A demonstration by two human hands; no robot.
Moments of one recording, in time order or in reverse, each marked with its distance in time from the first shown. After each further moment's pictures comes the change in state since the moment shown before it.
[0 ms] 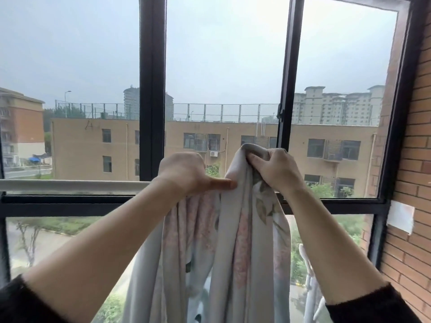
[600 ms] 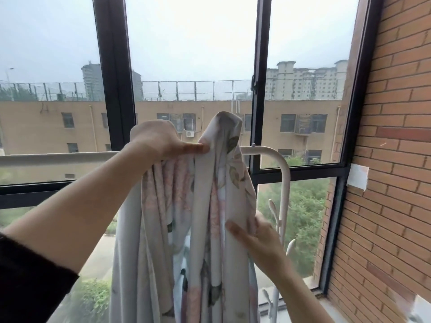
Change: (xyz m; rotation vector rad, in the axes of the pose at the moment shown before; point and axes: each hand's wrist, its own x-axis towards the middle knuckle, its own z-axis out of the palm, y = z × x) left_hand 0.009 -0.008 0.002 -0.001 -0.017 0.050; right_hand -0.174 0.085 0.054 0.346 -0.138 0.236
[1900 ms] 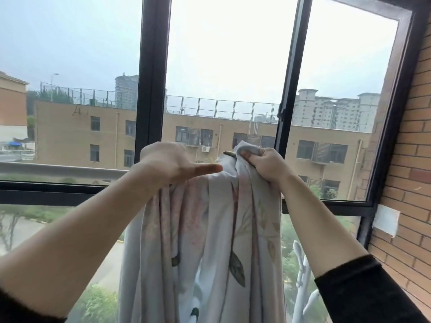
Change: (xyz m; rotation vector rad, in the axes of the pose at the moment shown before) left_hand 0.000 -0.044 -0.001 -0.025 0.006 -0.043; right_hand 0.175 -0.136 -0.007 -0.112 -0.074 -0.121
